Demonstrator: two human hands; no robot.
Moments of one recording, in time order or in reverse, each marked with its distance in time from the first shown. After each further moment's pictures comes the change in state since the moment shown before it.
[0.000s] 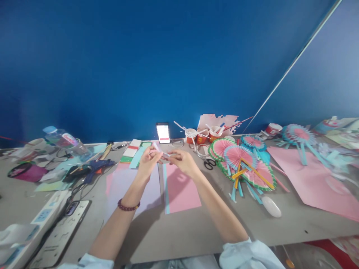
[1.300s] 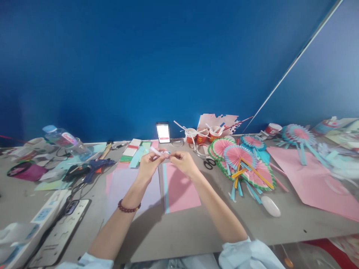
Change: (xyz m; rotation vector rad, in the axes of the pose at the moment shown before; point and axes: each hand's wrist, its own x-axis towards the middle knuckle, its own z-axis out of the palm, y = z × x) left_hand -0.011 0.006 0.006 0.055 -0.034 0.036; right_hand -0.005 -0.015 0.006 0.024 0.096 0.031
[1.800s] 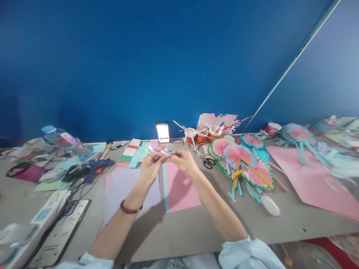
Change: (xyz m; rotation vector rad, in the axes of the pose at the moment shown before) left_hand -0.002 -0.012 0.006 -0.110 -0.024 0.123; right_hand 0.002 0.002 -0.001 0.132 0.051 -0.008
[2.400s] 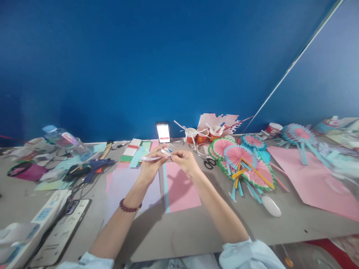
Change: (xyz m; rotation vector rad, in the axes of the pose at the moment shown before) left_hand 0.004 0.007 -0.007 0.073 -0.131 0.113; right_hand -0.001 -0.002 -0.001 0.059 -0.010 0.026
